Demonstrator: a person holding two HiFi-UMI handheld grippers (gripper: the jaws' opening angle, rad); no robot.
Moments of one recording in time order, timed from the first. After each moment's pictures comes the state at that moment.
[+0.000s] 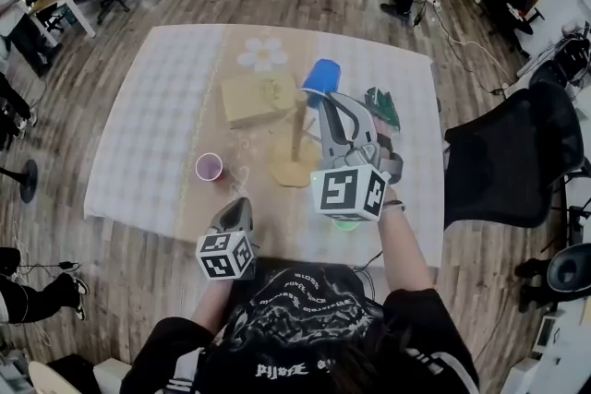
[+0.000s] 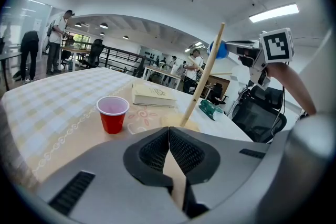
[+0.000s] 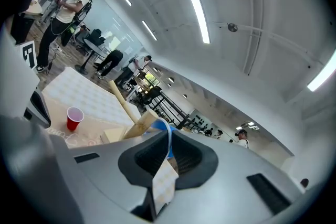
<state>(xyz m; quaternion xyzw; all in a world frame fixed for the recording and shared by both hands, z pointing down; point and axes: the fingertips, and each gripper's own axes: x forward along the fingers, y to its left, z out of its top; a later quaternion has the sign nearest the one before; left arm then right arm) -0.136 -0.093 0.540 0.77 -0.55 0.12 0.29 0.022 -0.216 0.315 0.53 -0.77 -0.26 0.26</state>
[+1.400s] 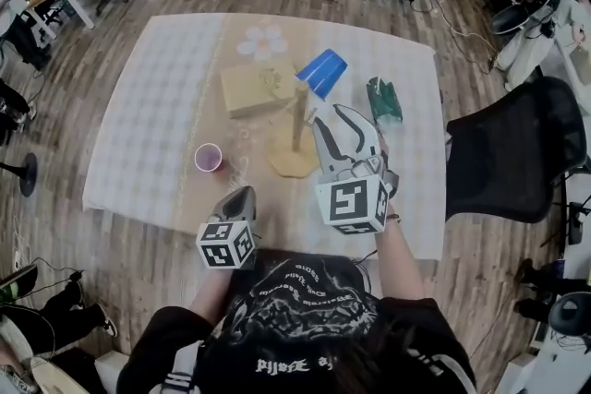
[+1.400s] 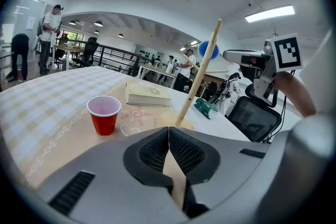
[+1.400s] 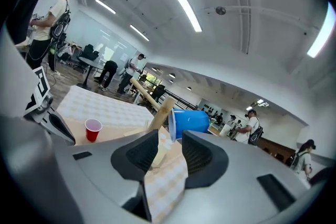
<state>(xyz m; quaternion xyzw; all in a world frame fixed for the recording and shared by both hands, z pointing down) -0.119 -0.099 0.538 0.79 -0.53 0.12 0.29 0.029 -0.188 0.352 0.51 -0.81 -0.16 0.24</state>
